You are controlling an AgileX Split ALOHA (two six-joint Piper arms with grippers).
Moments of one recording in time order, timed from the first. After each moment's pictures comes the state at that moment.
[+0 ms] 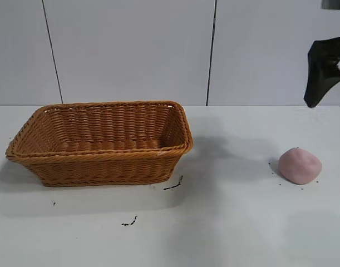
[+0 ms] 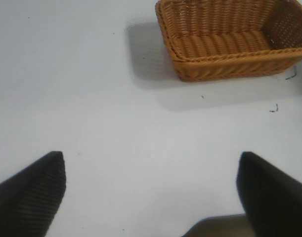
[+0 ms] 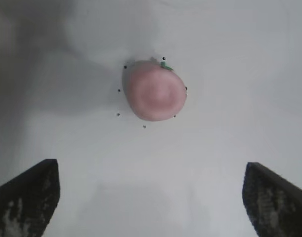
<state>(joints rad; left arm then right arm) -0.02 -0.01 -0.50 -0.04 1.07 0.08 0.05 1.90 -1.32 0.02 0.85 -0.06</state>
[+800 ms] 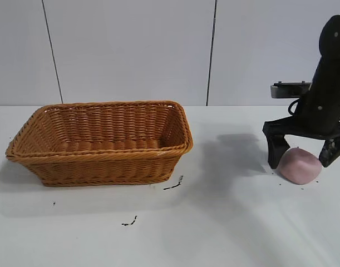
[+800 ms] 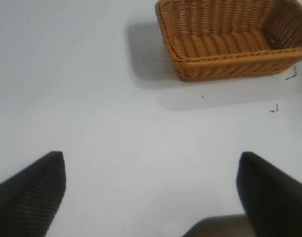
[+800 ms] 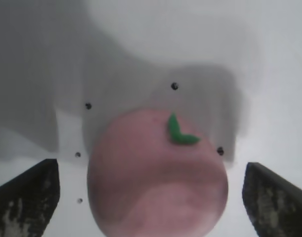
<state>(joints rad) -0.02 -0.01 -0.50 -0.04 1.07 0.08 0.05 2.12 -1.34 0.02 0.71 -0.06</state>
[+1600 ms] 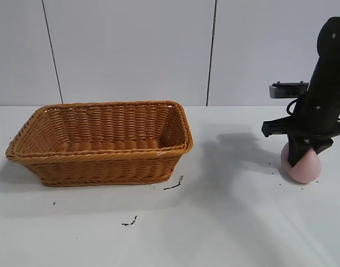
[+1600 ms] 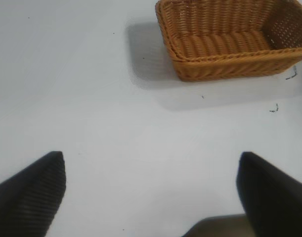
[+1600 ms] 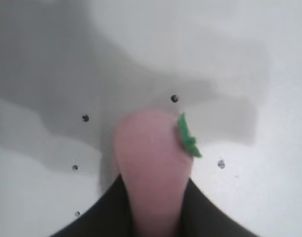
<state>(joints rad) -0.02 -0.01 -0.50 -0.04 1.07 0.08 0.05 2.03 -1.56 0.01 0.91 -0.06</state>
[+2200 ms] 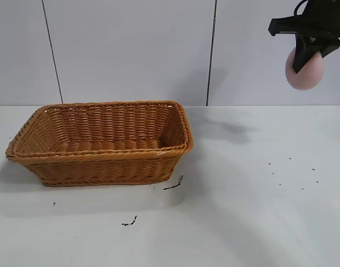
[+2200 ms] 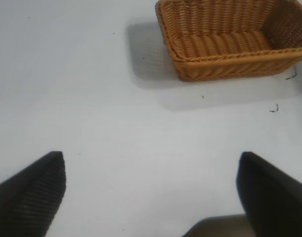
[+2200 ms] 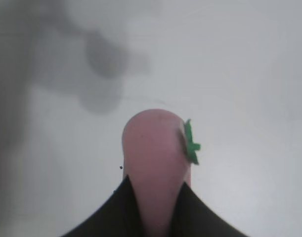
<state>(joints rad) -0.02 -0.01 -0.50 -0.04 1.07 0.08 0.22 1.99 -1.89 0.02 1.06 -0.06</state>
